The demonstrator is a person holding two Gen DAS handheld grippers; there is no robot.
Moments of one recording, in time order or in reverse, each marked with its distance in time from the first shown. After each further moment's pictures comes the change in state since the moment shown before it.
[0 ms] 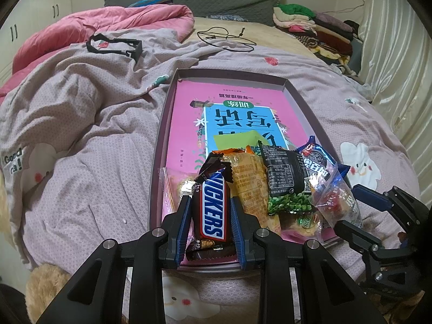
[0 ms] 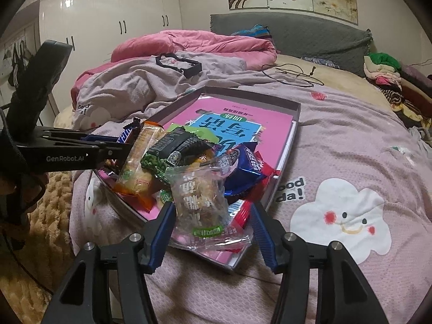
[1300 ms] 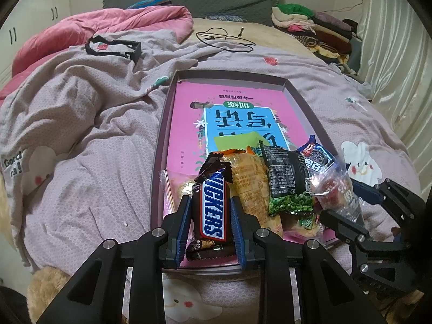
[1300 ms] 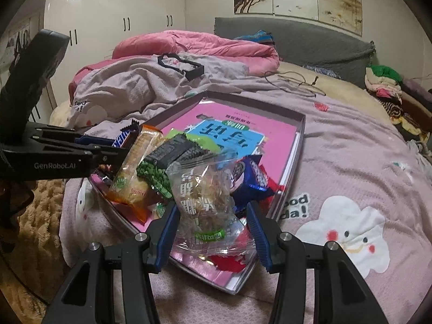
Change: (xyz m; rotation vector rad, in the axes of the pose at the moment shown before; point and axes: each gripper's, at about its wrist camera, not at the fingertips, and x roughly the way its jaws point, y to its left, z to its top) left arm 0.000 0.000 0.000 0.006 -0.001 0.004; right arm 0.019 0.010 0.010 -0.039 -0.010 -0.025
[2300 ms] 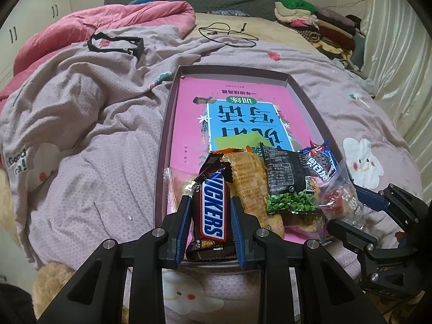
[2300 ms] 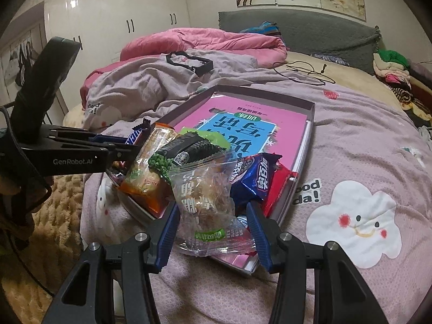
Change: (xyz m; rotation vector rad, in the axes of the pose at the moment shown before) left arm -0.001 0.000 0.002 0.001 0.032 0.016; right arm -0.011 -0.001 -0.003 0.039 0.025 0.079
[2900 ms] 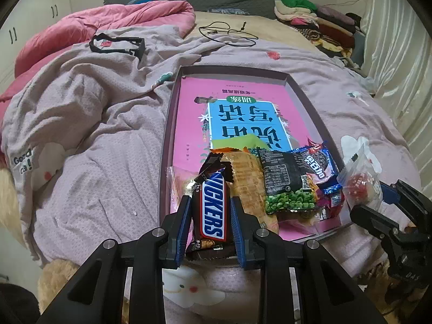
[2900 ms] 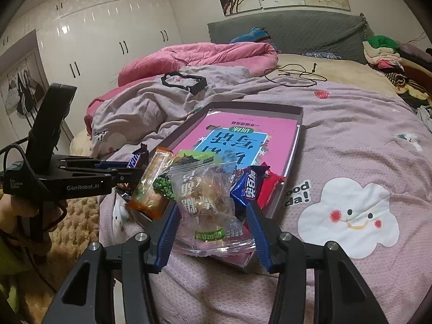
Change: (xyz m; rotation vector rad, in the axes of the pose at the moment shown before) left arm -0.008 0.001 0.000 0.005 0.014 0.007; right arm -0.027 -0.015 0.002 0.113 -0.057 0.056
